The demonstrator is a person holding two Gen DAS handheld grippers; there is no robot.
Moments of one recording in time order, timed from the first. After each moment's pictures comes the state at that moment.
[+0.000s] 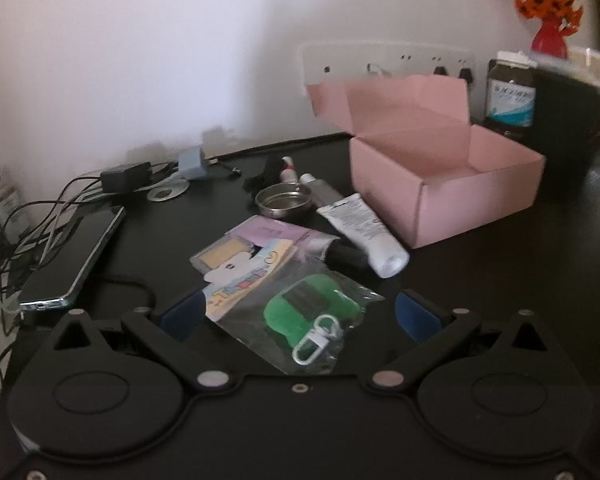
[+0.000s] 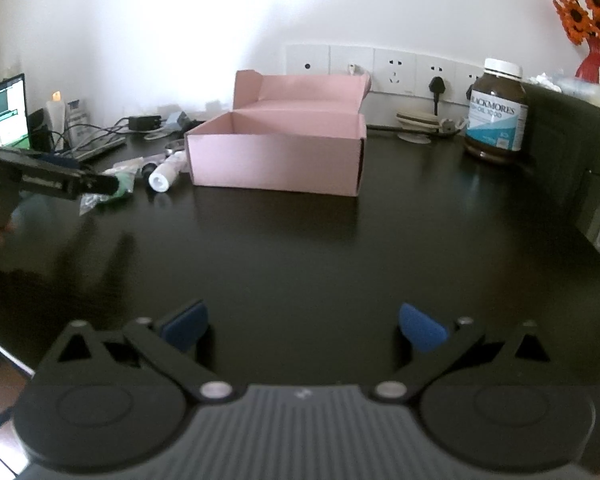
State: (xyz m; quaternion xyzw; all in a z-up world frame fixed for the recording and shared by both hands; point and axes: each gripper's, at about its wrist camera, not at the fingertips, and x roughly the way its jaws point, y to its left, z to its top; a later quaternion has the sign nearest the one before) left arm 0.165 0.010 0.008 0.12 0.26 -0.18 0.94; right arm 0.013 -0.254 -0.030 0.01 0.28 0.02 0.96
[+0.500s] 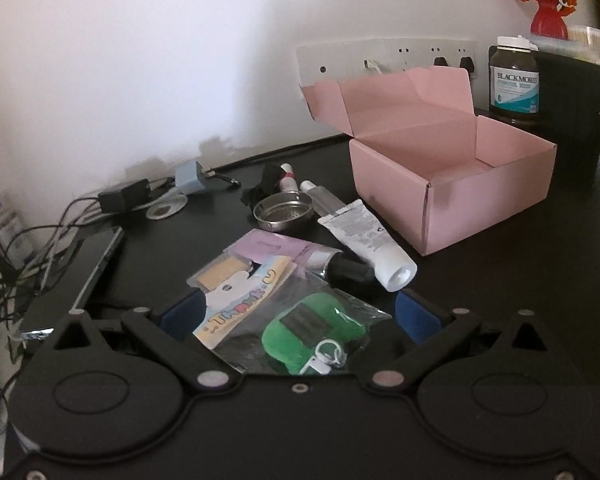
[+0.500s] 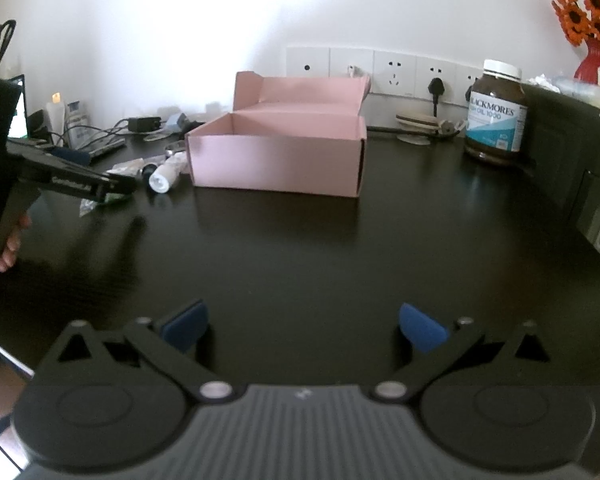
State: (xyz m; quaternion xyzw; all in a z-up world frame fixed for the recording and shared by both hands) left arm 0.174 -0.002 0.005 0.14 0.26 -0.18 0.94; right arm 0.012 -0.252 -0.030 0.01 0.28 0.01 0.96
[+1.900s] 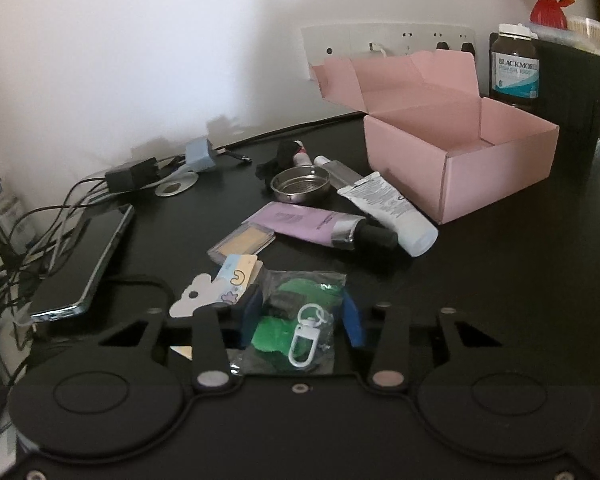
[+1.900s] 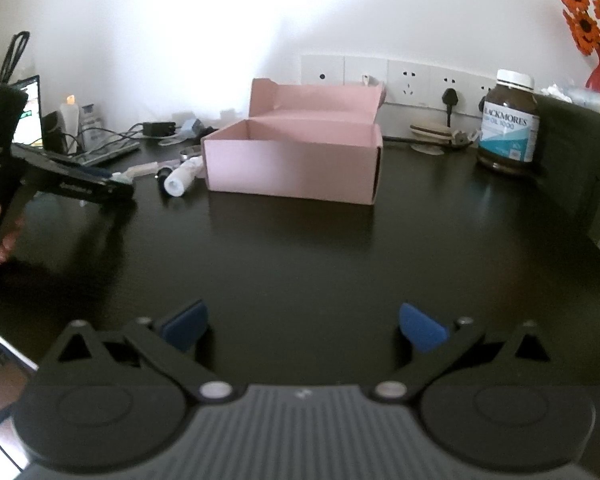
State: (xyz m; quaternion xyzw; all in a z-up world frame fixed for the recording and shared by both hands) left arm 0.173 0.023 0.003 0.15 0.28 -0.18 0.93; right arm 0.010 -0.250 -0.033 0.00 0.26 0.03 0.97
